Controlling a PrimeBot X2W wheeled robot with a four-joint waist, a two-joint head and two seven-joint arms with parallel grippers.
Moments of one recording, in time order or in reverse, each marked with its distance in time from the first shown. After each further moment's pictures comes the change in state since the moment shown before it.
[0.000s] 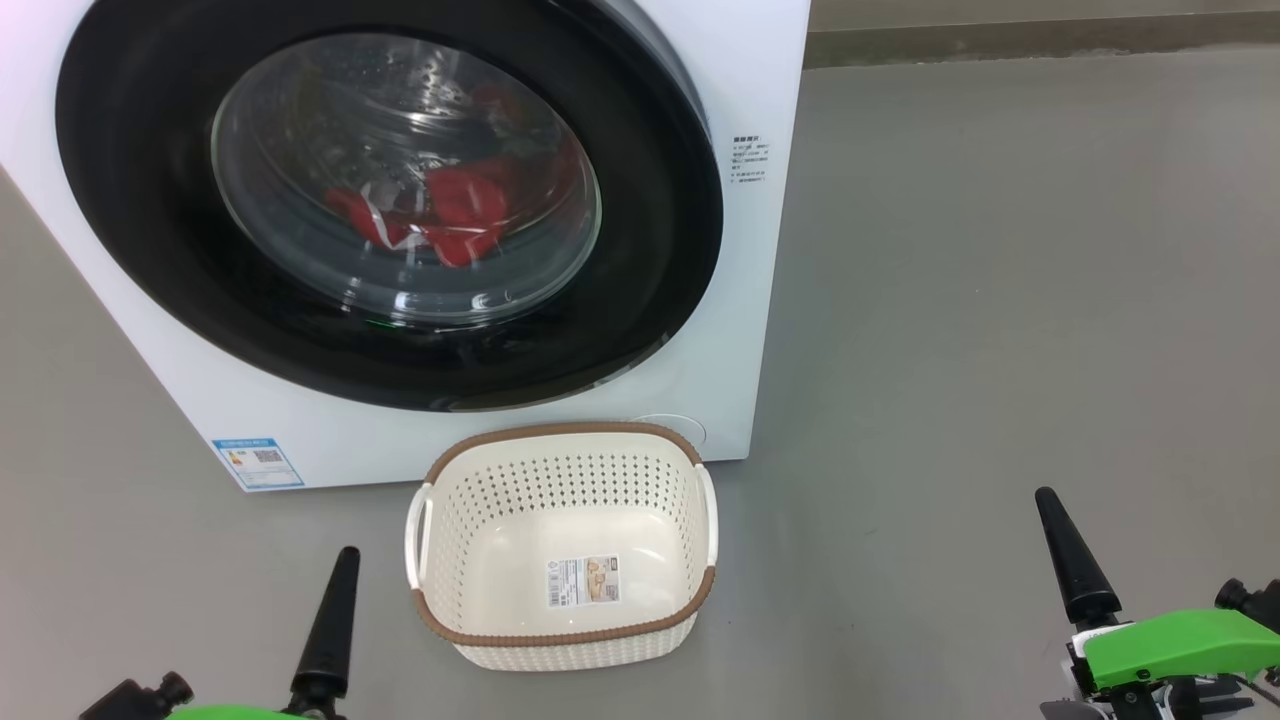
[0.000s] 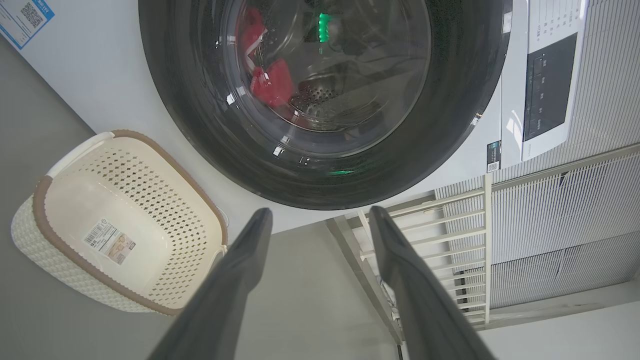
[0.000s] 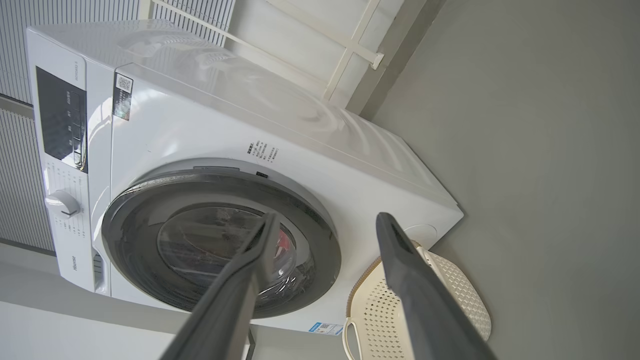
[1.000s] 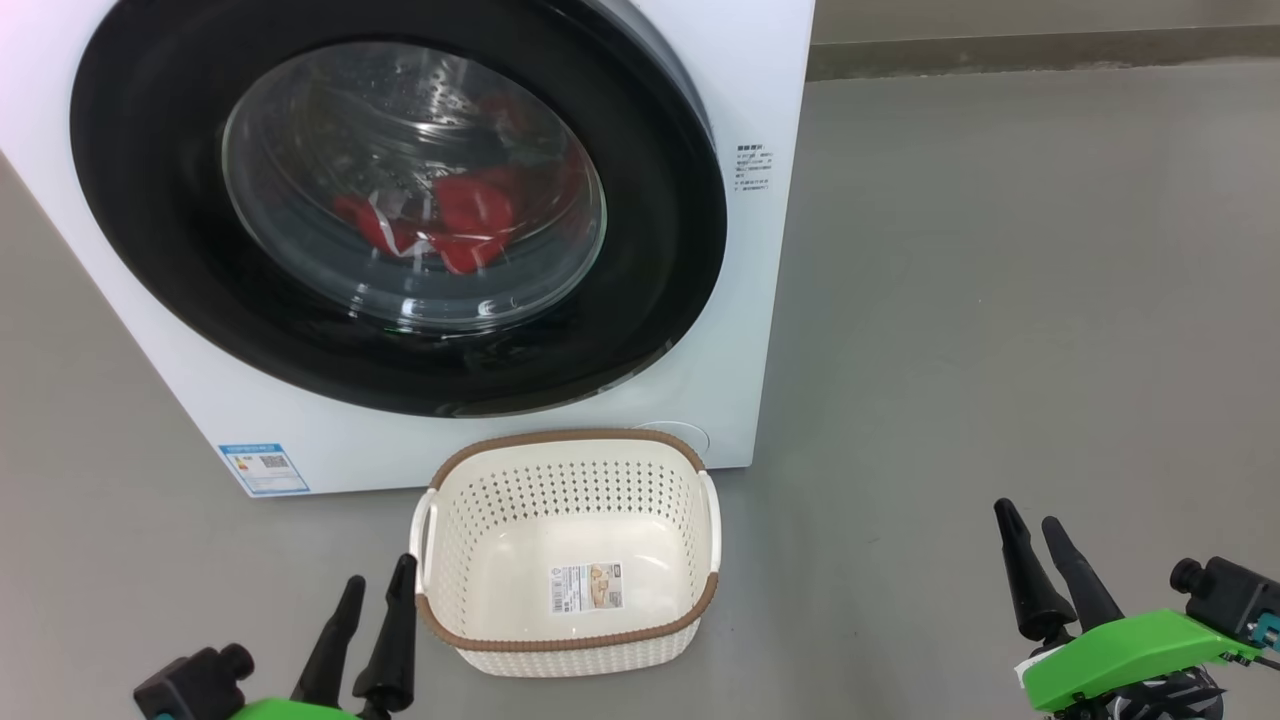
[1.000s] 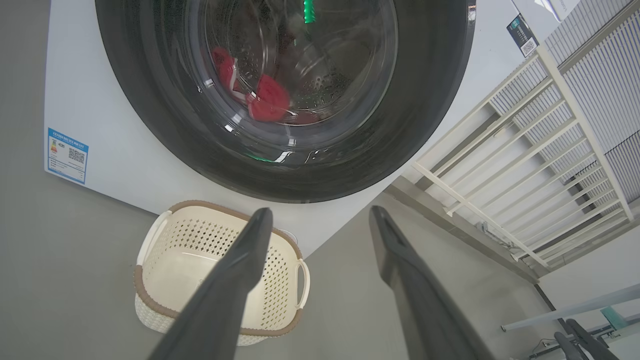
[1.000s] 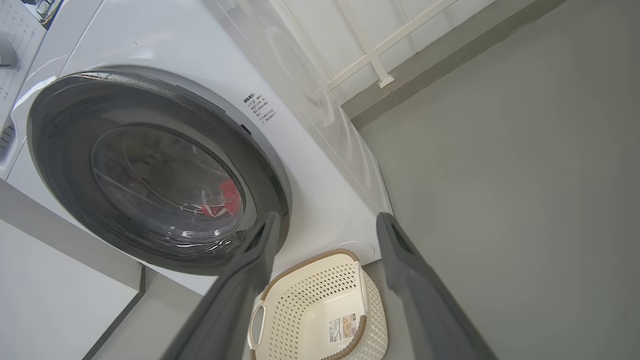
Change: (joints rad) left arm -0.001 0.011 -0.072 -0.004 0.529 0.015 -0.086; right arm 0.000 -0.023 0.063 0.009 -0.461 0.000 -0.088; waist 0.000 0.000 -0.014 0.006
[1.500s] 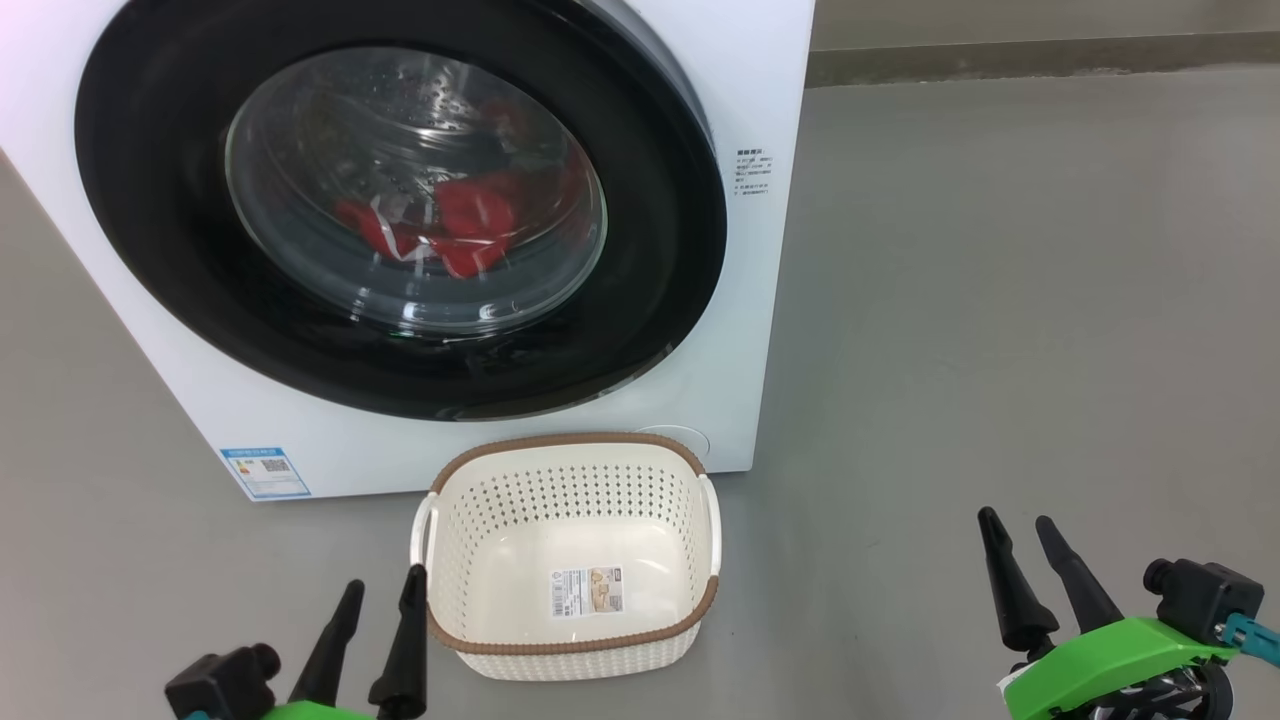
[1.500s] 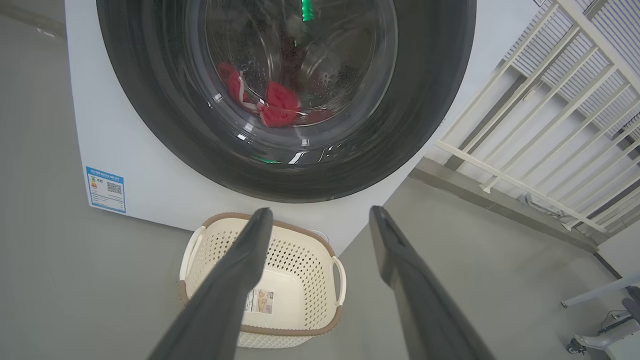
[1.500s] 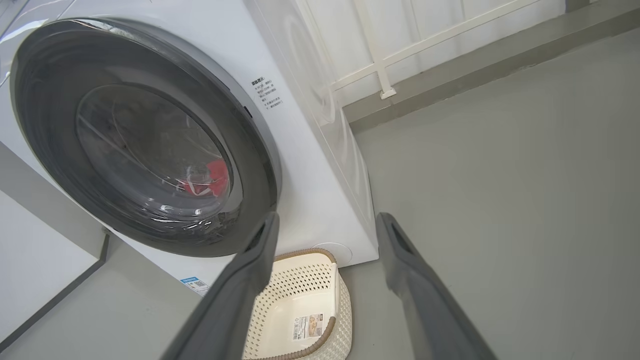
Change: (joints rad) left arm -0.009 0.006 -0.021 0.034 0.167 0.030 -0.038; right arm 0.000 -0.005 0.020 0.014 -0.173 0.000 -0.039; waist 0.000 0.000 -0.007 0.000
